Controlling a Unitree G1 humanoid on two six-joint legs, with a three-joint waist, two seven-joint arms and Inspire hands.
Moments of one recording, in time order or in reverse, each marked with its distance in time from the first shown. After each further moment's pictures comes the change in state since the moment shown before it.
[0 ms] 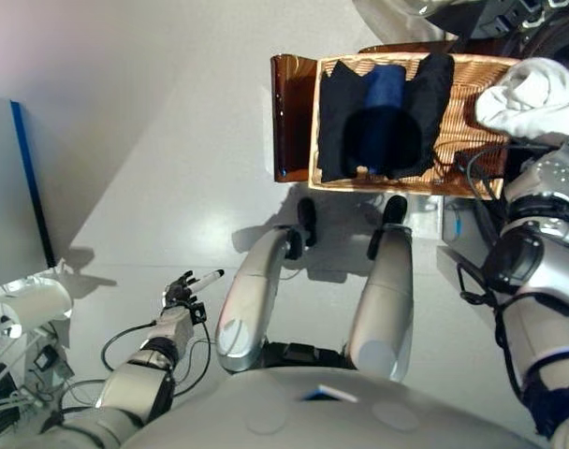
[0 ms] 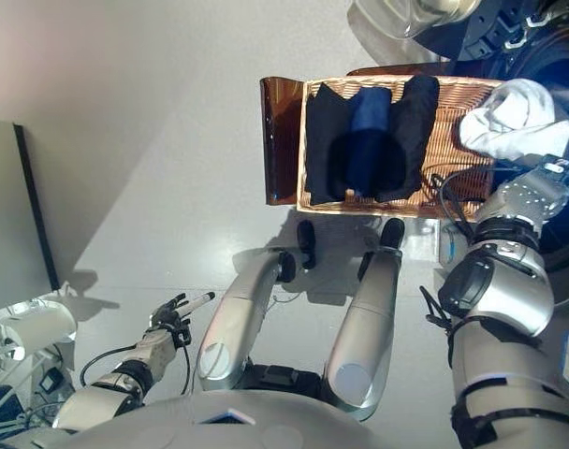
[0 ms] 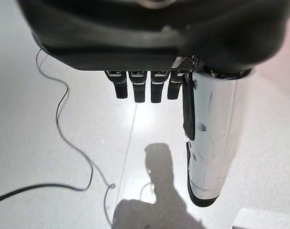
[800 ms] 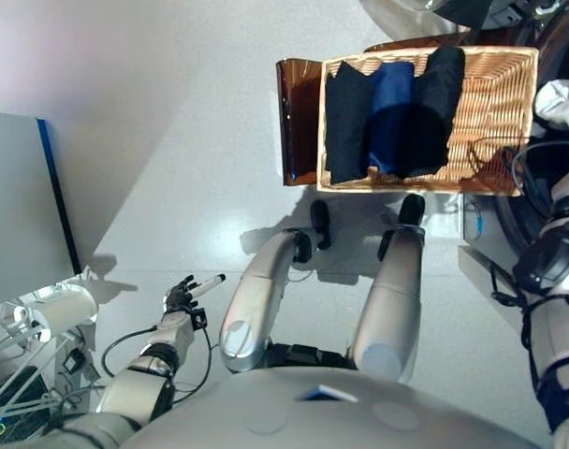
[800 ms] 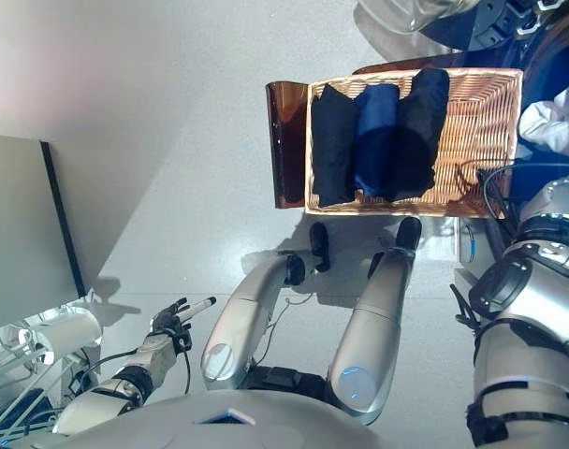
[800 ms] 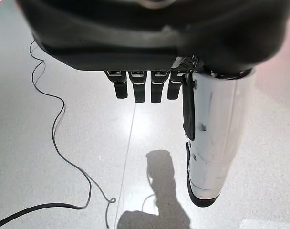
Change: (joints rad) left arm 0.032 -0.006 -0.006 -0.018 0.017 -0.001 0.000; right arm -0.004 -0.098 -0.003 -0.002 -0.087 -0.022 -0.059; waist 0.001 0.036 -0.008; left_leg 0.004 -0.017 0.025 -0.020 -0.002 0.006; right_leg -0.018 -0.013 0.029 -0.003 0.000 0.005
